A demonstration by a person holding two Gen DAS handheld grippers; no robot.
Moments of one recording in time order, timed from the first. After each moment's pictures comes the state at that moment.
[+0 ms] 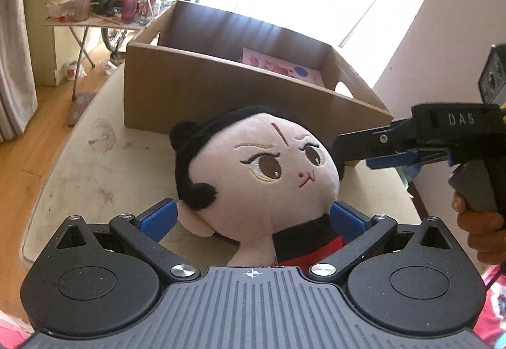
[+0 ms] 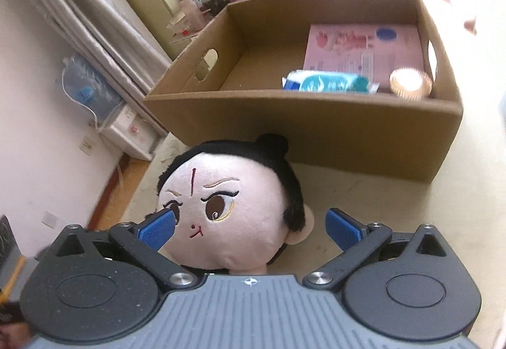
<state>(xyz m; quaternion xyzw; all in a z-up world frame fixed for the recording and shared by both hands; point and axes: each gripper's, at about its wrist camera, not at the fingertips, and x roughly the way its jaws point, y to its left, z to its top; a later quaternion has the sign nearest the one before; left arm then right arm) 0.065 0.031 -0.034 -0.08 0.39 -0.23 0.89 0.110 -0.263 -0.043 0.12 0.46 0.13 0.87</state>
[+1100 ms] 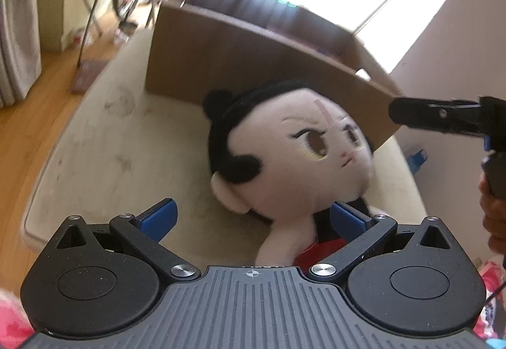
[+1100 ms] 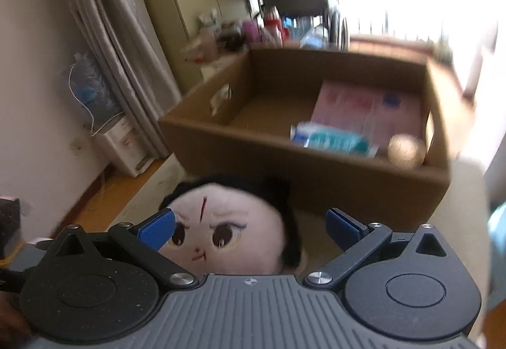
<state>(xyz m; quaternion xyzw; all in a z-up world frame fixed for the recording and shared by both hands) 0.083 0.059 -0.057 -0.11 0.44 -0.22 0.86 0.110 -0.258 -0.038 0.09 0.41 0.15 0.90</state>
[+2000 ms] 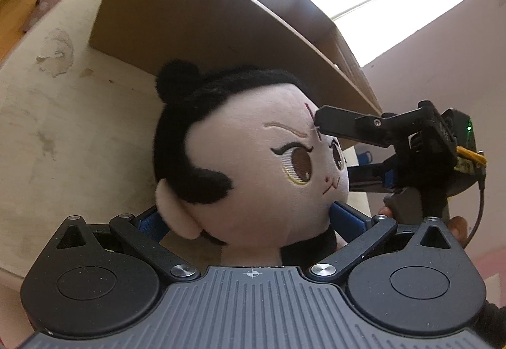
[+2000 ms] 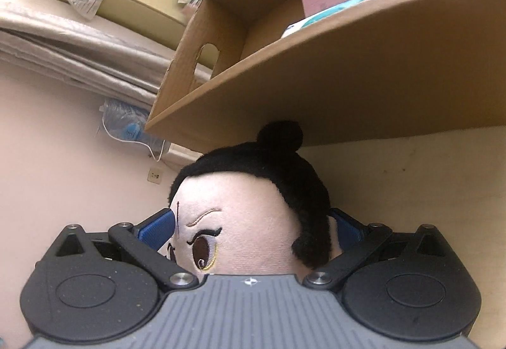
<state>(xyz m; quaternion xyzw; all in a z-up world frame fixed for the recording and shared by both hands) 0.114 0.044 -0.084 -0.22 0.49 -0.30 0.79 0.171 -0.289 -0.132 0.35 0.49 0.22 0.77</state>
